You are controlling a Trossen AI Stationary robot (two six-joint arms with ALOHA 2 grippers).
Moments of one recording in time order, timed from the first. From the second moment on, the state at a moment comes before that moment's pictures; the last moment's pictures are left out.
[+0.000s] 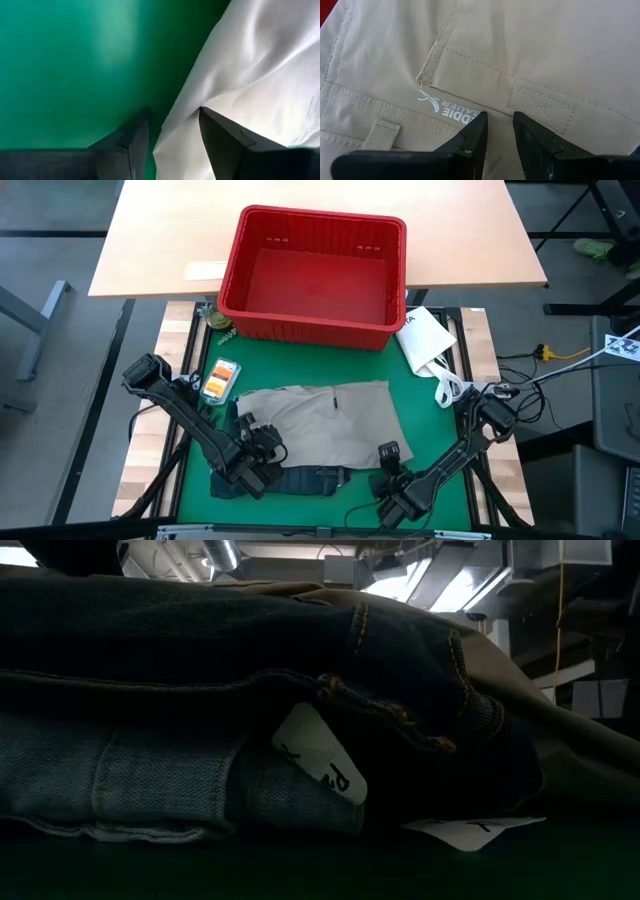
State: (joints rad) left arm -0.68 1.77 1.35 -1.11 -0.58 -1.20; right arm 0.66 2.05 1.35 -1.05 0.42 0.51
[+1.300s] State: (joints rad) left arm -0.68 1.75 1.39 -1.11 -0.55 -1.17; right arm 0.65 2.06 1.69 -1.52 0.78 0.34
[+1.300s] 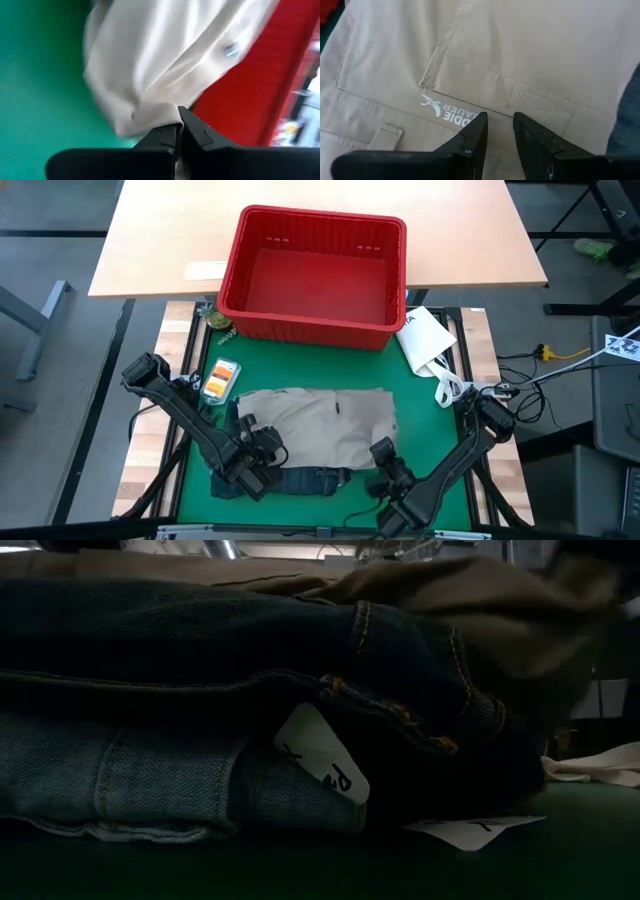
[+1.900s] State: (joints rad) left arm -0.70 1.75 1.41 -1.11 -0.55 -1.17; right arm 0.49 2.06 1.85 -1.30 1.17 -0.15
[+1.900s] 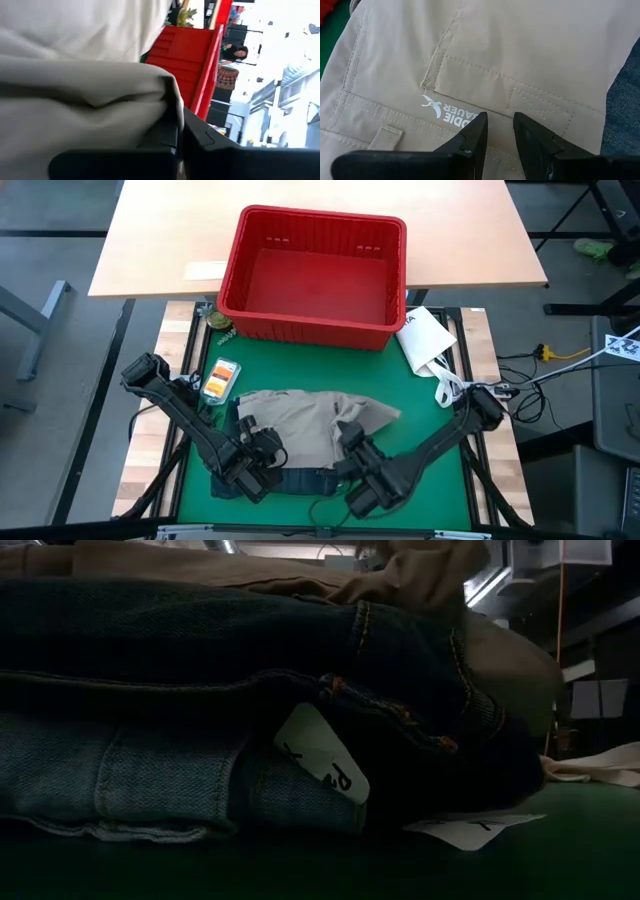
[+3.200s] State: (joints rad) left arm -1.00 1.45 1.41 -1.22 -0.56 -1.39; right arm 0.27 2.23 1.85 0.11 0.30 -1.11
